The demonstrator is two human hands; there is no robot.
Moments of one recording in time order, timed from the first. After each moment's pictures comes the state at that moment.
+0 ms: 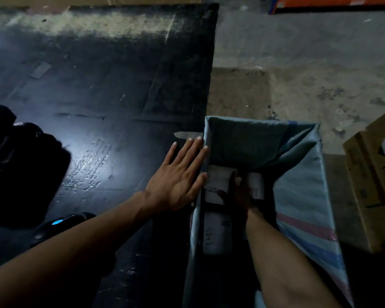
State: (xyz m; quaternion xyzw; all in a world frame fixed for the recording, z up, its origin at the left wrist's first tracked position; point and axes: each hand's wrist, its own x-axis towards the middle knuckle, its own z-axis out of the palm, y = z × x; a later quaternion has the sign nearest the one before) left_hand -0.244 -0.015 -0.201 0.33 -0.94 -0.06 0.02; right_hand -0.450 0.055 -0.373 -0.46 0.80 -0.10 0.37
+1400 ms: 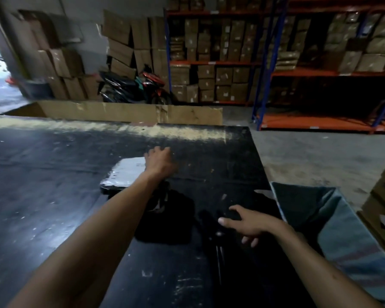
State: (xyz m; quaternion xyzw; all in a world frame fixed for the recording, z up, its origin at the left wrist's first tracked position) left_hand 0.061 -0.121 0.021 0.59 -0.79 -0.06 0.12; right_hand -0.165 0.071 -0.052 -0.52 0.74 -0.08 0.42
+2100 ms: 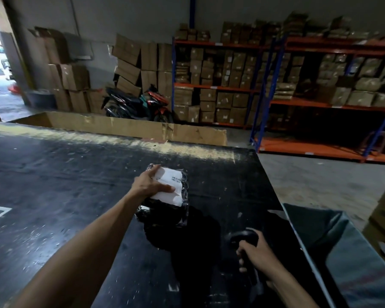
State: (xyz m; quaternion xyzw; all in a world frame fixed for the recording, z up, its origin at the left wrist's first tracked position) left_hand 0.205 -0.153 0.000 0.55 -0.70 -0.38 0.27; right_hand -0.071 0.096 -0.082 -0.28 0.71 -0.45 0.46
